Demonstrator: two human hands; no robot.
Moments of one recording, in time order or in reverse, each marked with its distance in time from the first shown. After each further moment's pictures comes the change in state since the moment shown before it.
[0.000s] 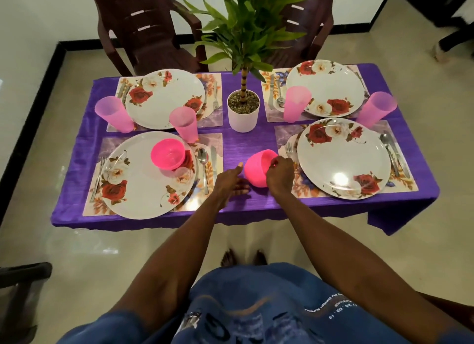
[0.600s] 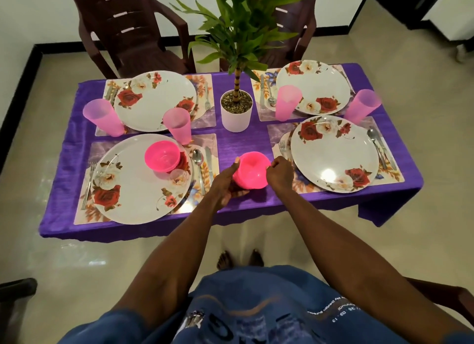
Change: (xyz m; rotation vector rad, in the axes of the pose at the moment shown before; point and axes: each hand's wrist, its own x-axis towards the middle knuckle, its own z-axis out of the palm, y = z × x) left_hand -0.001 0.000 -0.006 -0.122 -0.138 -0.094; right_hand -0.001 0.004 -0.006 0.005 -0.044 0.073
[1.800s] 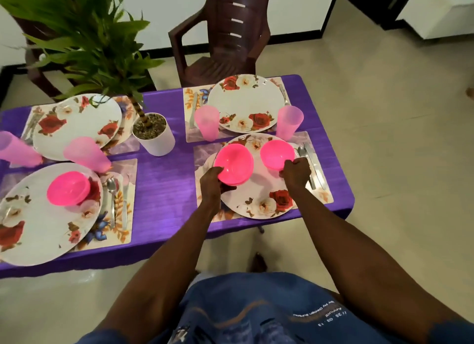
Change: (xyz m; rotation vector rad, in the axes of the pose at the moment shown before) left_hand 0.059 -0.023 0.259 -0.131 0.270 0.331; right_hand 0.205 0.158 -0.193 0.397 0.158 0.253
